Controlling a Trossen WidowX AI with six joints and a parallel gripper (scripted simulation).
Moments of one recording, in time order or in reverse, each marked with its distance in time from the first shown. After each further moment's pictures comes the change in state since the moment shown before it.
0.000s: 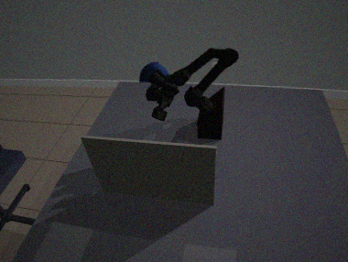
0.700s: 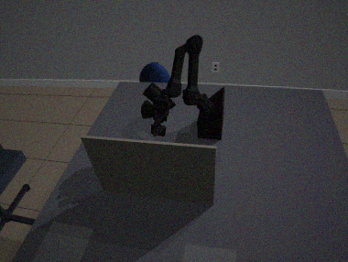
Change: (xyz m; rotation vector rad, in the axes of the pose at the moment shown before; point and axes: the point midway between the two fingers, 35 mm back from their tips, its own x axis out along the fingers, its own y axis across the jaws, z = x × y) arm 0.065 -0.037 -0.004 0.225 -0.008 -0.022
